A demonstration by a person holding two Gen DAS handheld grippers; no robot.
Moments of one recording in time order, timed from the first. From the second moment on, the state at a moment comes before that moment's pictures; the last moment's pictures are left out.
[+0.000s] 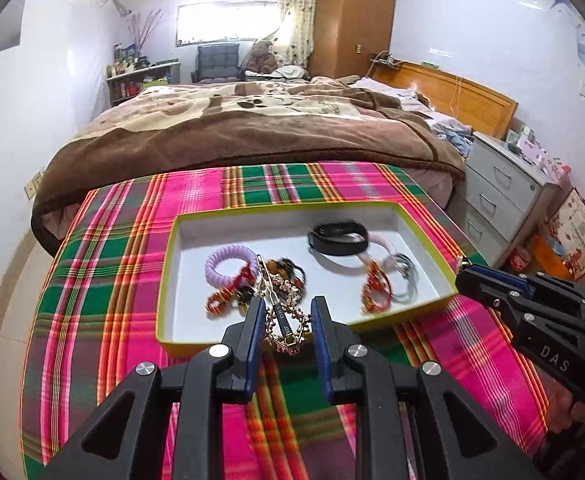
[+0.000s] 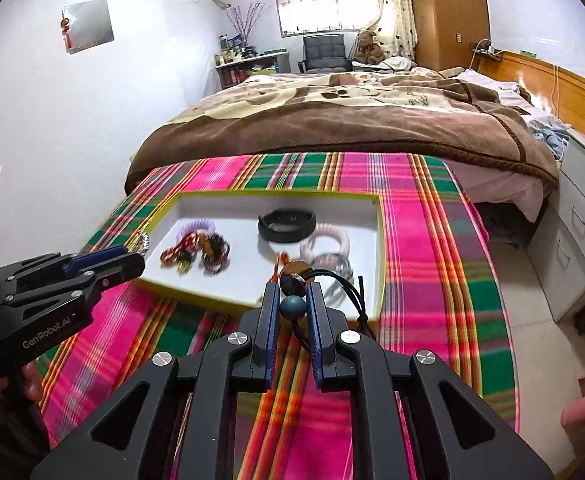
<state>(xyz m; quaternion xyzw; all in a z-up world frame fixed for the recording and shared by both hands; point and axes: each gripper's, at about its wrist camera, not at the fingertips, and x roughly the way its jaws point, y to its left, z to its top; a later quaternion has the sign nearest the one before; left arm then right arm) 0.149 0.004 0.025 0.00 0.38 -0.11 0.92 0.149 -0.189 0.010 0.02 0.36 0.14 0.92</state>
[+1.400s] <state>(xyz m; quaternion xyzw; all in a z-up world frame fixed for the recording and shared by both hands) 0.210 -0.001 -0.028 0.00 0.43 -0.12 0.89 0.268 -0.192 -0.042 -0.01 0.42 0.09 0.90</state>
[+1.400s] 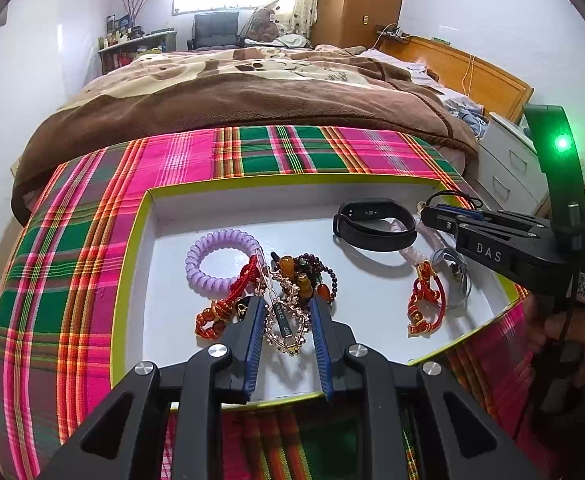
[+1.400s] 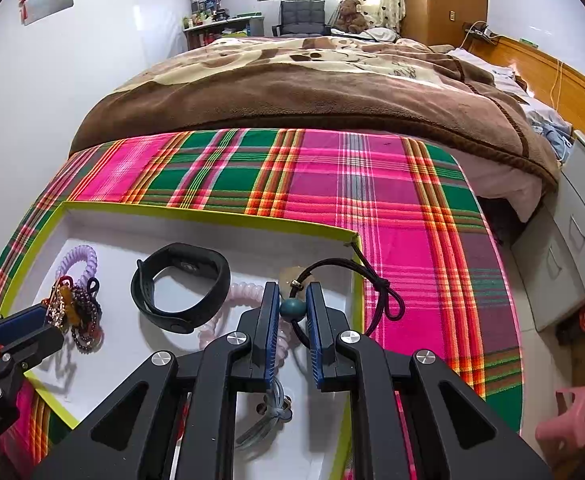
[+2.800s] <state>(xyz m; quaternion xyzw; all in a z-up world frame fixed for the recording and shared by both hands) 0.151 -0.002 -0.001 0.00 0.40 -0.05 0.91 0.175 -0.183 -0.009 0.03 0.37 0.10 0.92</state>
